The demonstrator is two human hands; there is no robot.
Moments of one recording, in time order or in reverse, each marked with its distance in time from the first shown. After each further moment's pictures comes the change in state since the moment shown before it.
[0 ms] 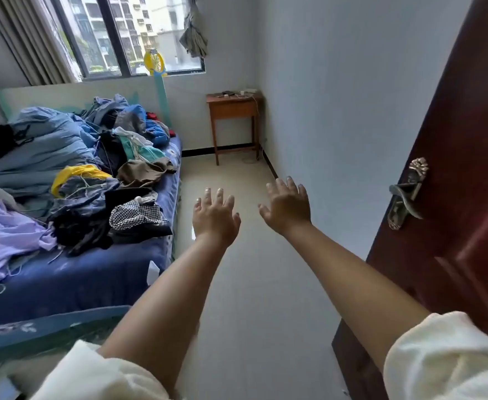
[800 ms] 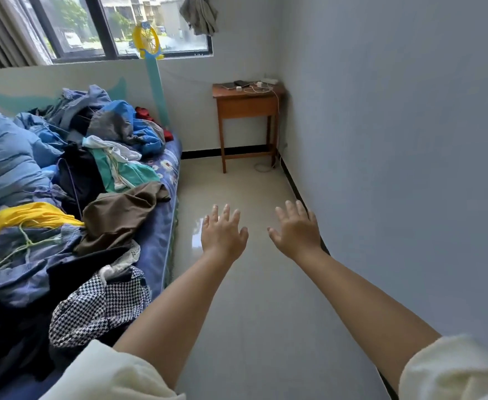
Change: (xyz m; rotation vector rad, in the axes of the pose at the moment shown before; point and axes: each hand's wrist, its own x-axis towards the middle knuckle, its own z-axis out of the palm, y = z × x) left_hand 0.518 -0.130 0.167 -0.091 -0.156 -0.054; right_hand 0.505 0.035 0.218 -0.019 -0.170 0.031
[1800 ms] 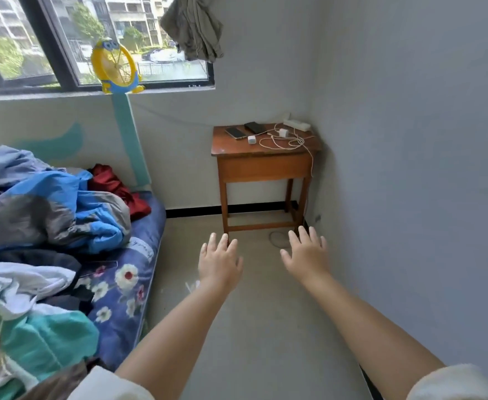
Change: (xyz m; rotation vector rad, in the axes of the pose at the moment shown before) left_hand 0.834 -0.104 0.083 0.042 -0.045 -0.034; right_hand 0.848 0.094 0.145 -0.002 -0.034 0.073
